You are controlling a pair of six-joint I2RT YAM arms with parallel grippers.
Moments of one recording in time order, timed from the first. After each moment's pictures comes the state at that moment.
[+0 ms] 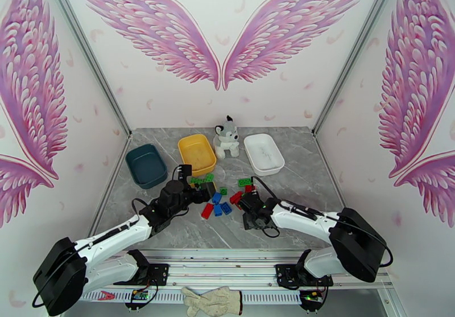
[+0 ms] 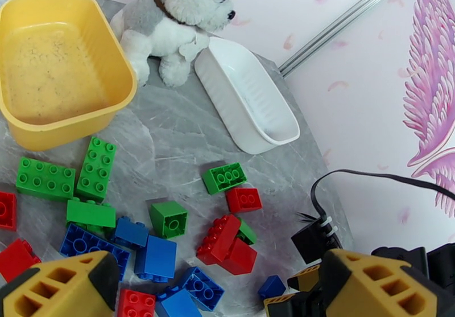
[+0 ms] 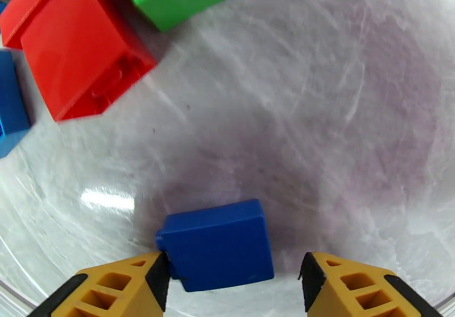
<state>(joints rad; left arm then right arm) -0.70 1.13 0.53 0.24 0.01 -0.74 0.78 1.43 0.72 -0.67 0.21 0.67</state>
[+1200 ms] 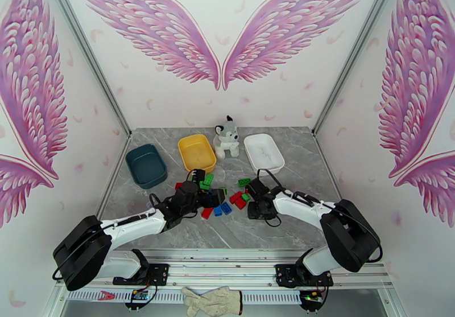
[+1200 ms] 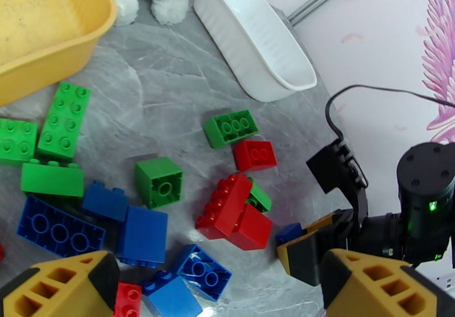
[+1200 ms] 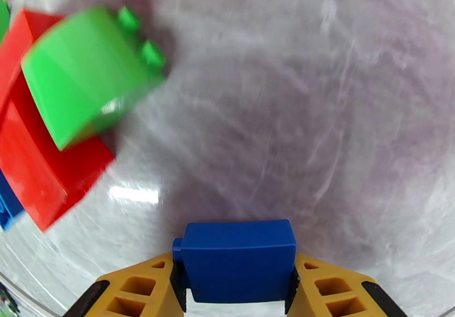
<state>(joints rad) -0.79 1.36 0.59 0.28 0.06 -0.74 0.56 1.48 0.78 -0.63 0.04 0.58</state>
